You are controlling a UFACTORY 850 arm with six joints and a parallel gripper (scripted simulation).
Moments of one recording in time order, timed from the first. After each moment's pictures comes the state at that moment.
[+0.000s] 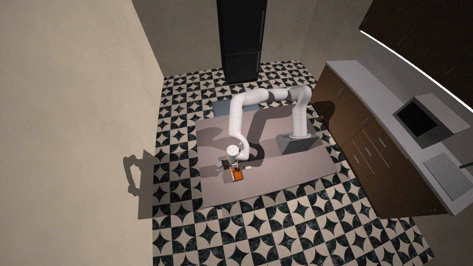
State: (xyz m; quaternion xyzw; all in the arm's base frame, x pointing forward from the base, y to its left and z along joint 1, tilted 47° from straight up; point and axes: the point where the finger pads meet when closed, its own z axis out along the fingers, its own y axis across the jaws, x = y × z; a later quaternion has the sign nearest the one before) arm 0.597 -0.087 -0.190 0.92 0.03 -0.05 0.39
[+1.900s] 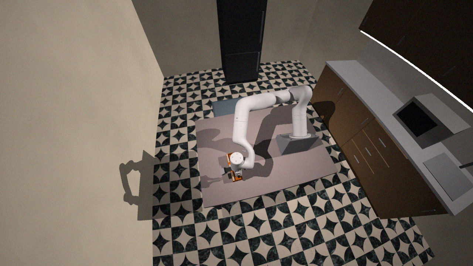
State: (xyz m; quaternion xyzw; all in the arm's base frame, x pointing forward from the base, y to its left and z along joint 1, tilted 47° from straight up) arm 0.593 0.005 -0.217 0.92 0.03 -0.05 0.39
